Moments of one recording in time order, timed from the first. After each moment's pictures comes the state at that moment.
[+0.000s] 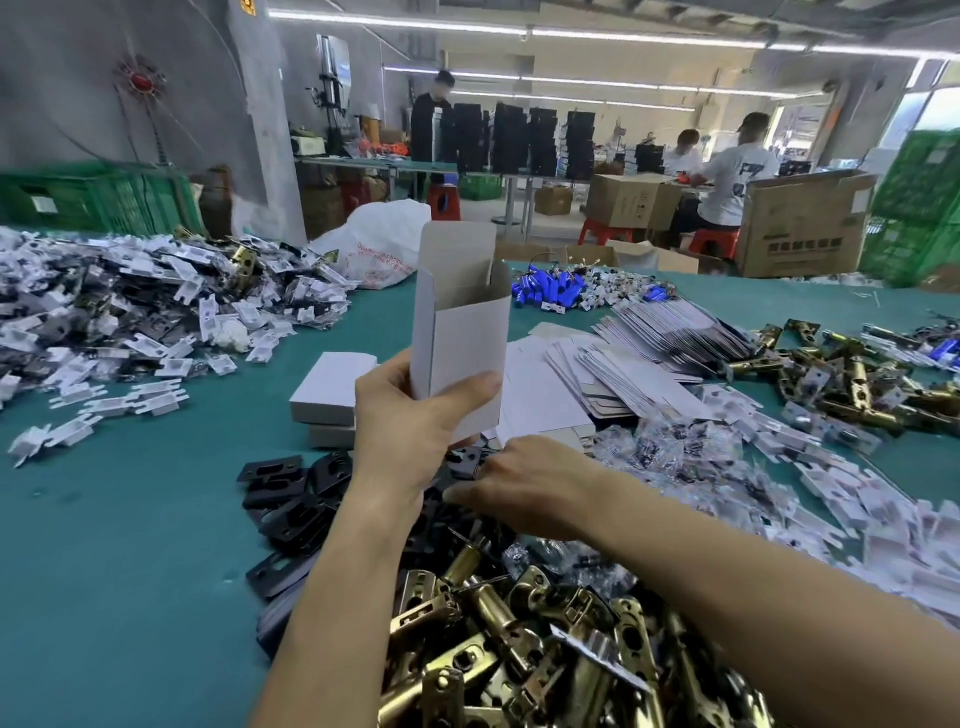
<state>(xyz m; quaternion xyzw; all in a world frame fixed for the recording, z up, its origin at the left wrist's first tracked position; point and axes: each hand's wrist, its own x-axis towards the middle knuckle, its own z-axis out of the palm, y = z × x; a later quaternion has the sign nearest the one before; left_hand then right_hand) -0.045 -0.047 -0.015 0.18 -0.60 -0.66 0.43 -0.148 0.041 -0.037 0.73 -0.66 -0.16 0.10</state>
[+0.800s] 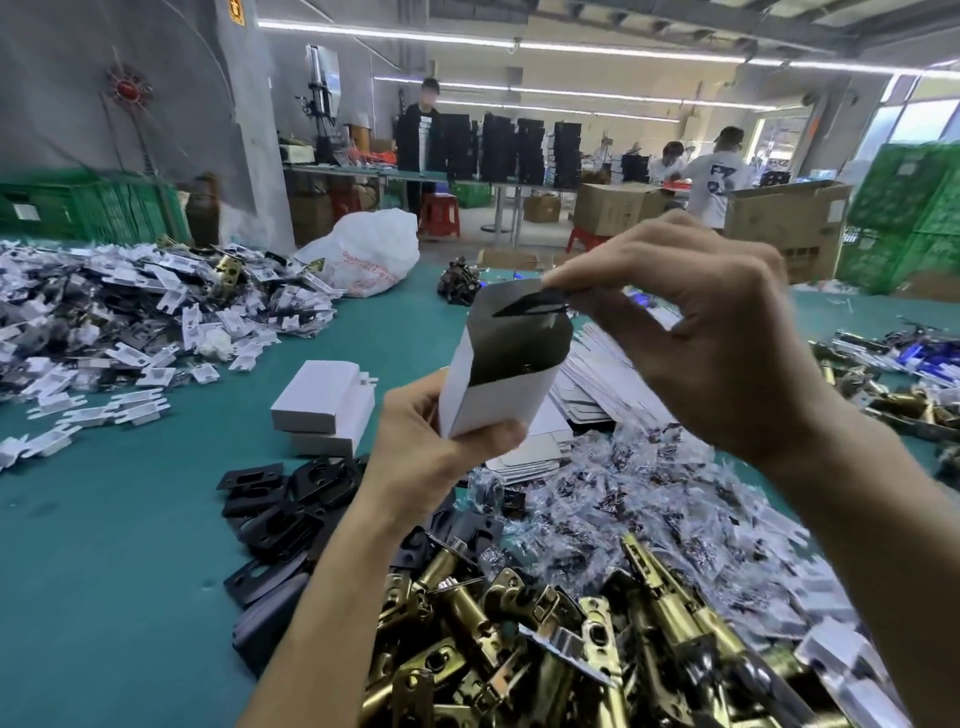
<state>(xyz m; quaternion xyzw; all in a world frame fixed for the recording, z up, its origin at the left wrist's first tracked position) -0.051 -0.033 -0.024 0.01 -0.68 -0.63 0.37 -0.147 0.137 0.091 0.63 -0.61 0.33 0.34</state>
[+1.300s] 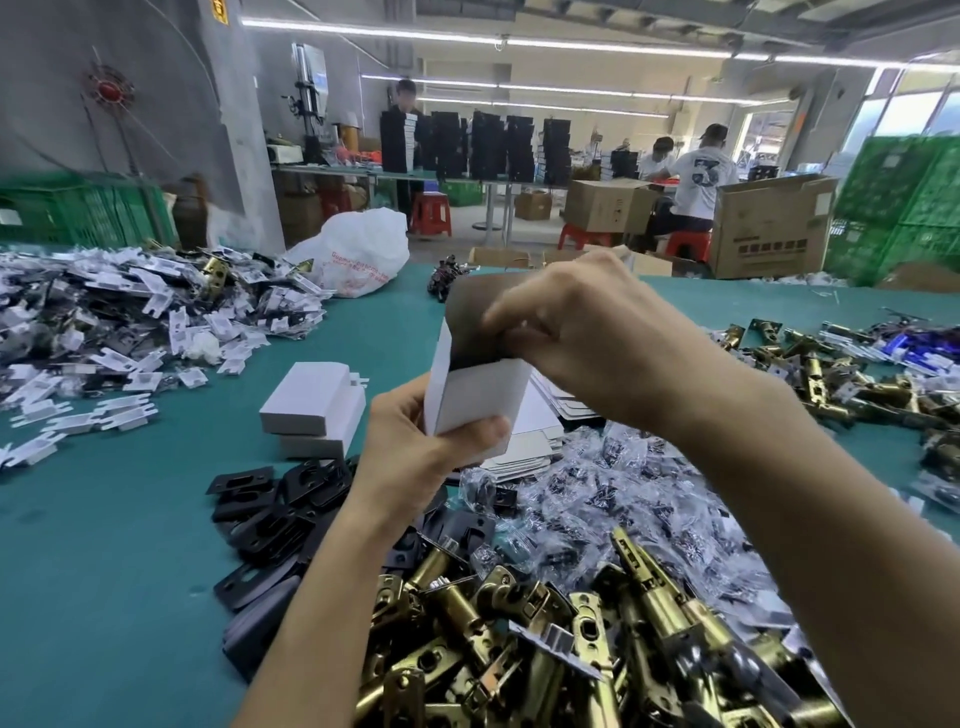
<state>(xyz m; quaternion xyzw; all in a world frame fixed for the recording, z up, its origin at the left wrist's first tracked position) -0.050 -0.031 -0.027 0.05 -0.66 -0.66 0.36 -0.135 0.105 0.097 0.61 -0.75 0.18 0.19</state>
